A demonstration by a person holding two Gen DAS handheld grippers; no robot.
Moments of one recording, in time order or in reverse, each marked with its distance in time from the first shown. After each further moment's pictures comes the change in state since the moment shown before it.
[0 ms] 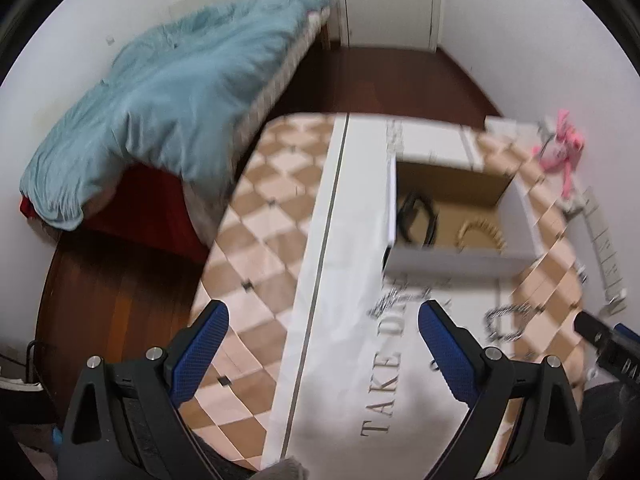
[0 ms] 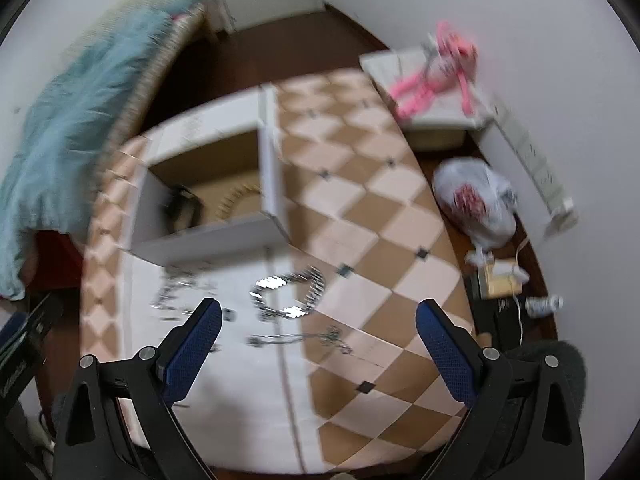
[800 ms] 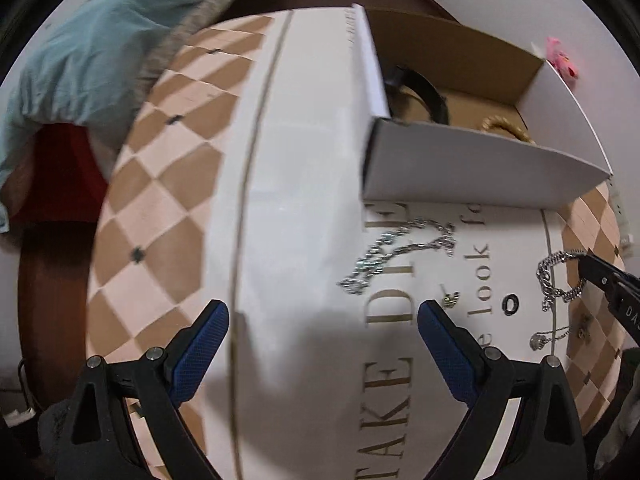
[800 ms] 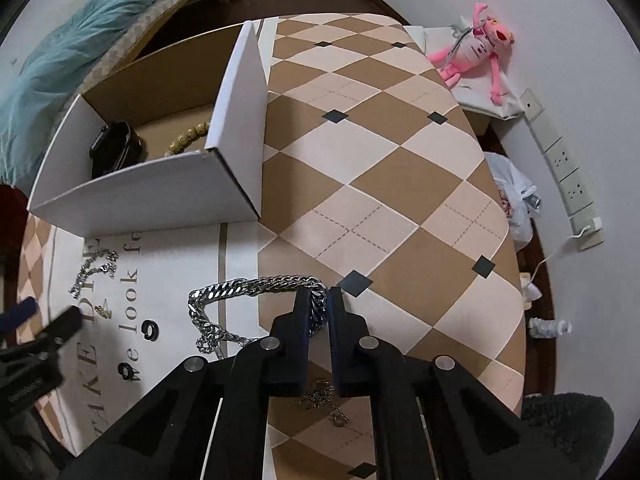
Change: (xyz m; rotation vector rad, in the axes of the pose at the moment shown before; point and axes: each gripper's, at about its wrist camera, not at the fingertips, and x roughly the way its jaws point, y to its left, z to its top) left arm 0.116 -0.032 -0.025 0.118 0.213 -0.129; right arm 0.094 0.008 0.005 -0.135 0.046 -0.039
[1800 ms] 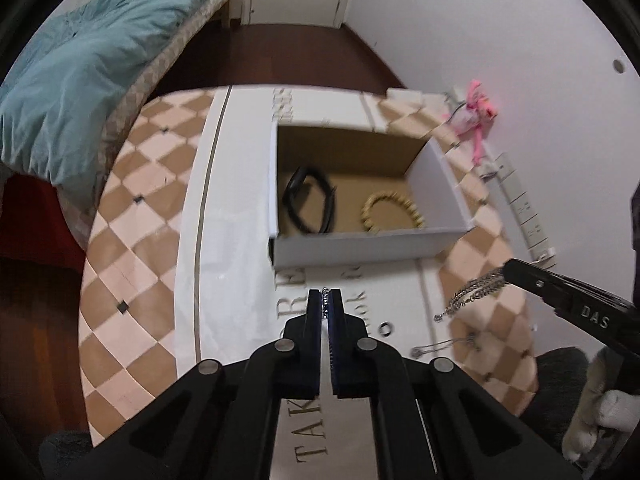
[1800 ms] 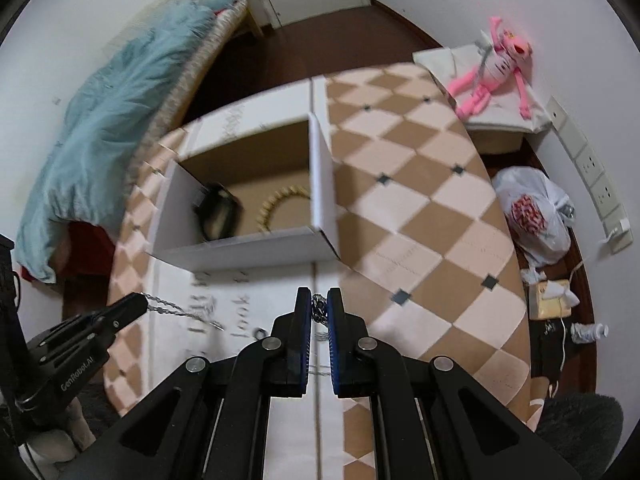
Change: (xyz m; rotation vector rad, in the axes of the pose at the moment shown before) left arm -0.095 -0.003 0.023 0.047 -0.170 -0.267; right arm -0.098 0.009 0.019 0.044 -0.106 0.253
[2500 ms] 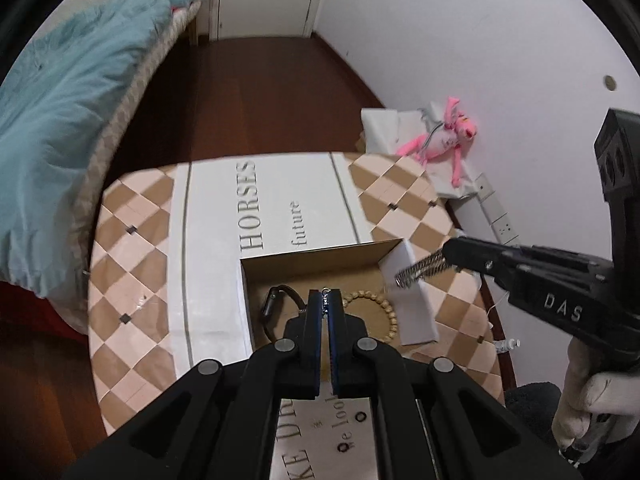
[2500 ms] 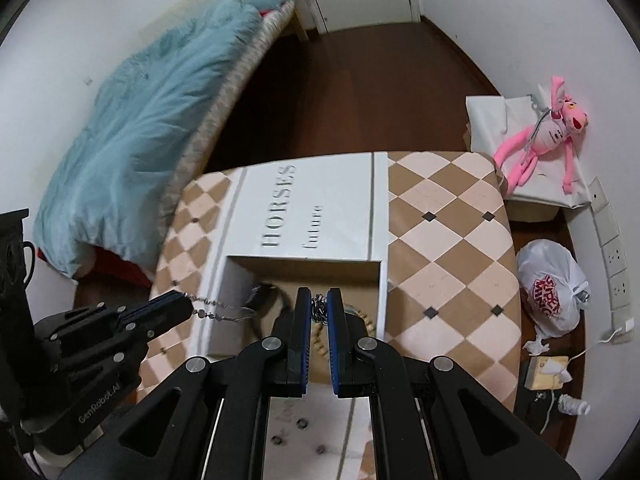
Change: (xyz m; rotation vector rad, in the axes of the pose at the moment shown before) left arm 0.017 -0.011 0.115 0.067 0.024 -0.064; right arm 0.028 0.048 0.137 -0.132 0.053 0.028
